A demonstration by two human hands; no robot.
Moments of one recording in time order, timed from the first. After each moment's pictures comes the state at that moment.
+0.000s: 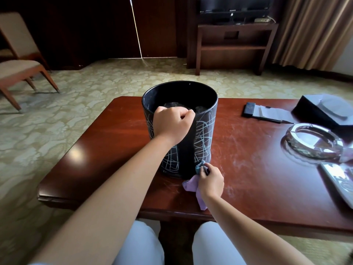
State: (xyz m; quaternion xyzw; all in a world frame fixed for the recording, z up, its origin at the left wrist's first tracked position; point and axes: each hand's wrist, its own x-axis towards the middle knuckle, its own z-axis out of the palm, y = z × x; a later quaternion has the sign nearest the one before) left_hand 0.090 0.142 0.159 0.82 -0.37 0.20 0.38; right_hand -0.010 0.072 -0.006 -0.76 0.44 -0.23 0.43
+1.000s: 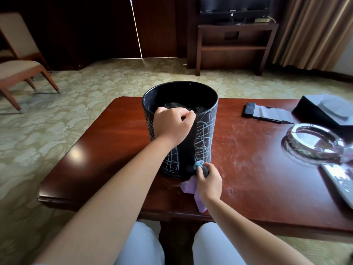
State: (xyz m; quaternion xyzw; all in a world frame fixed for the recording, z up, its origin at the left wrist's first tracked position) left_hand 0.089 0.142 0.157 0.83 -0.37 0.21 0.37; right_hand -0.011 0.077 -0.008 -0.75 0.40 -0.25 0.46
